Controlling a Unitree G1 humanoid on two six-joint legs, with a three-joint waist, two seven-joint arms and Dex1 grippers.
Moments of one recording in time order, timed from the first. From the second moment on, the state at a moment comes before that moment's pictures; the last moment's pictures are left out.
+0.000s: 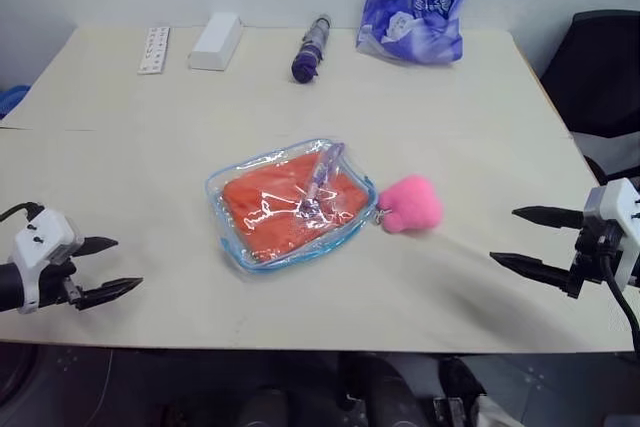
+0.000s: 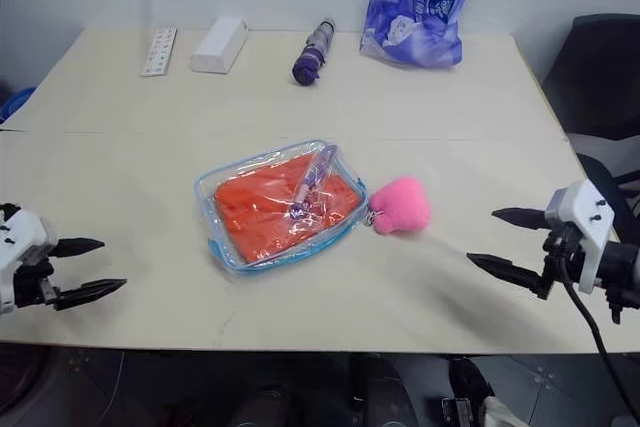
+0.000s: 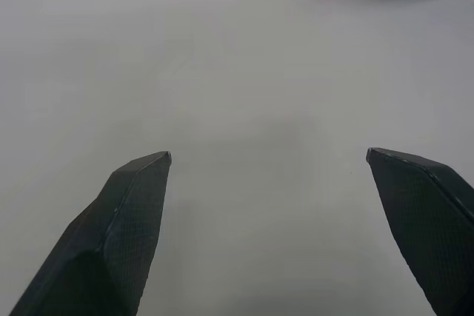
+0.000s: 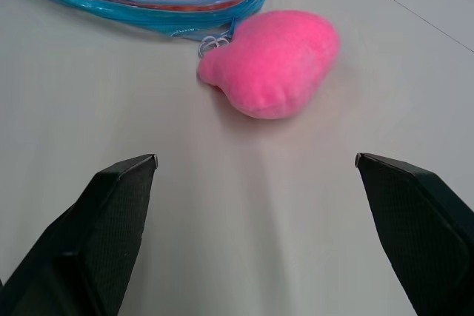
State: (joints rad) left arm 0.18 1.07 0.53 -0.04 -0.39 0.38 -1.09; right arm 0.09 -1.01 -0.52 -0.31 0.60 0.52 1.10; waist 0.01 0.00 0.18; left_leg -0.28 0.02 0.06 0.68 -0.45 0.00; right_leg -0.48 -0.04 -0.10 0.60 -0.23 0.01
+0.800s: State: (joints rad) left arm 0.07 1.00 0.51 -0.12 -0.43 0.48 -1.03; right arm 0.10 -0.99 -0.51 -0.32 0.56 0.50 1.07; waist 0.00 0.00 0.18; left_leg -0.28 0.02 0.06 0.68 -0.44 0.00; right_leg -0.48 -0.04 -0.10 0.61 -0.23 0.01
